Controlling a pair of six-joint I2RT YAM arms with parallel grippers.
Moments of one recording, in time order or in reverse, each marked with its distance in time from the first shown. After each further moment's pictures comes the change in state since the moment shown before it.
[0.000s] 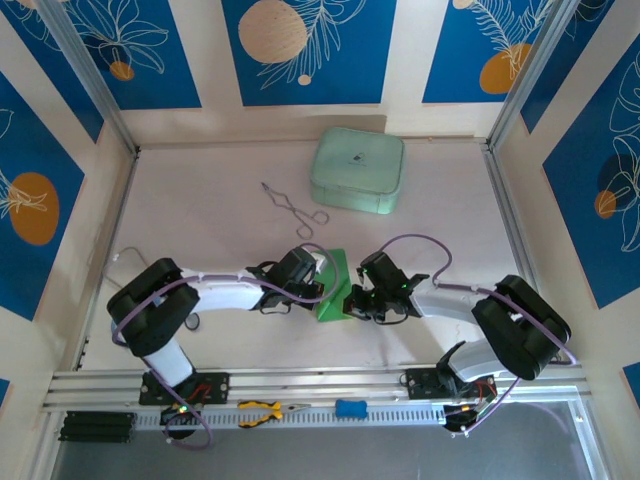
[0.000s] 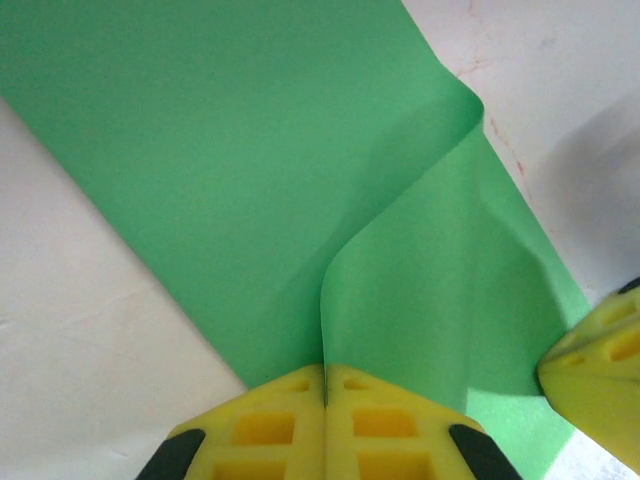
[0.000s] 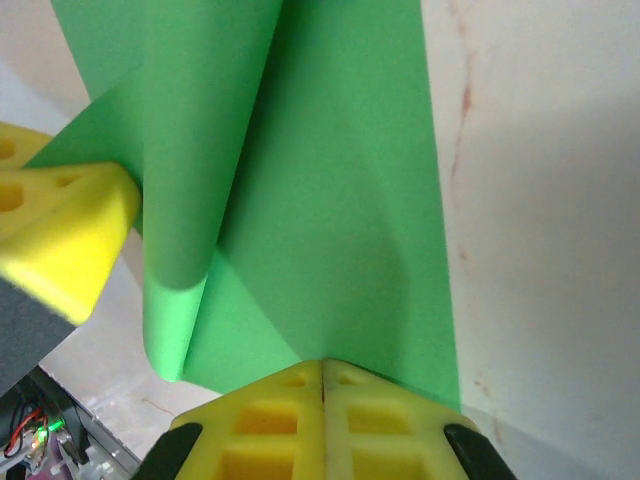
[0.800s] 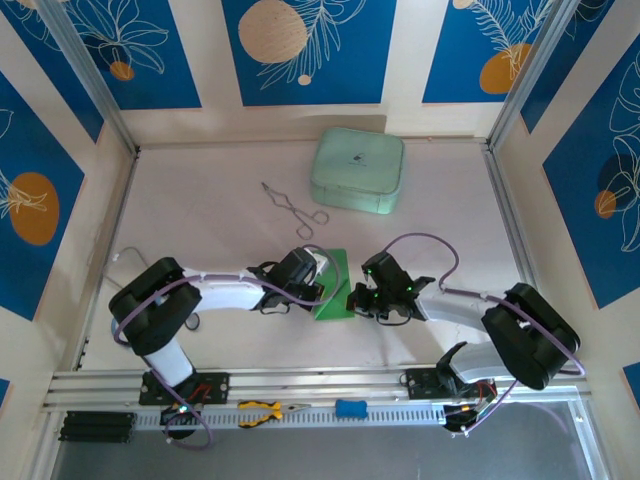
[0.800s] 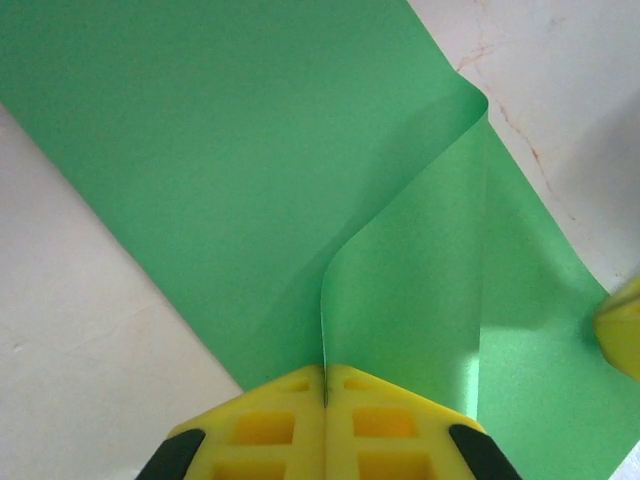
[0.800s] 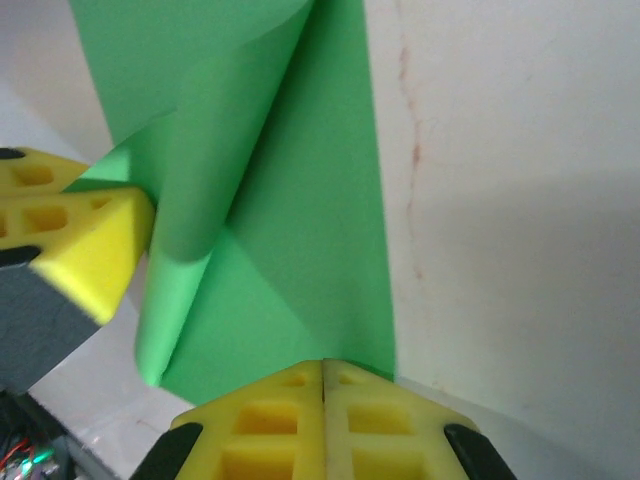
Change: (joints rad) left arm -0.001 0.016 0.002 0.001 -0.019 0.076; right arm 0.003 -0.075 -0.028 0.004 0.062 -0.005
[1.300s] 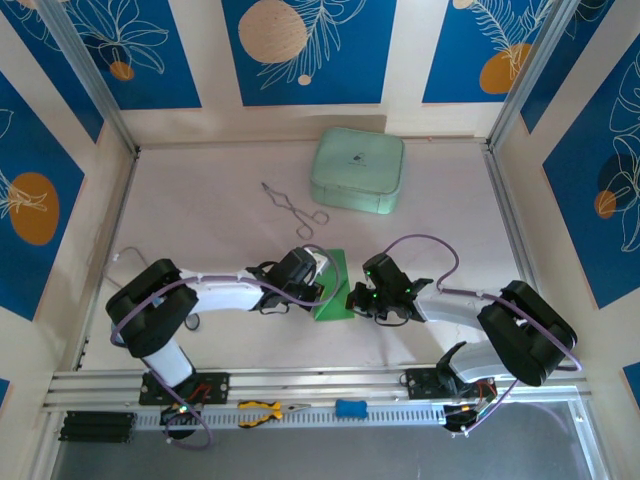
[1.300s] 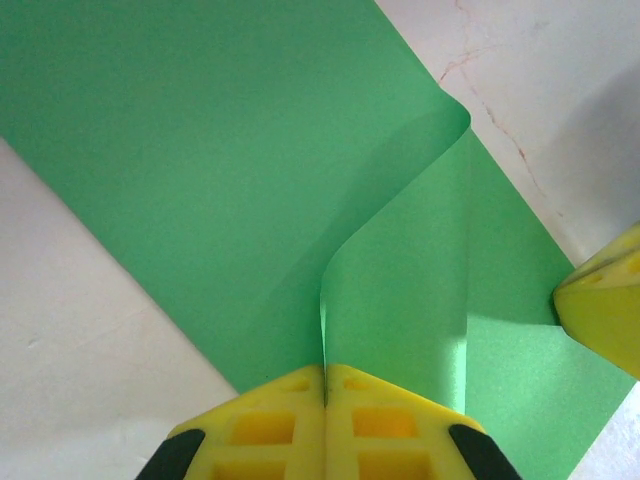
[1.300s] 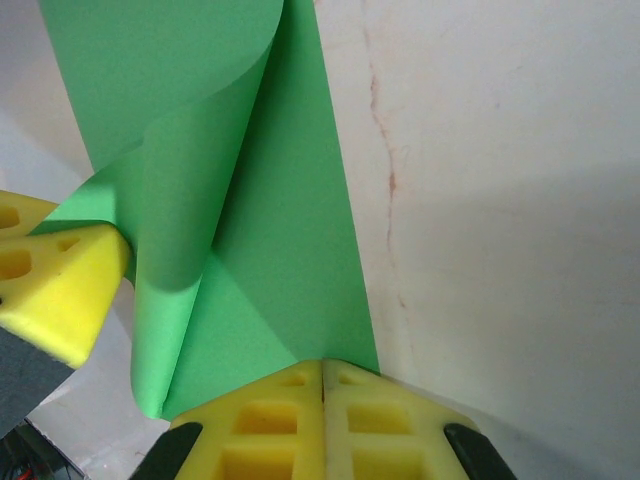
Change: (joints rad) left arm -0.004 -0.019 0.000 -0.011 -0.011 0.022; right arm 0.009 0.034 -0.016 0.061 0.050 0.054
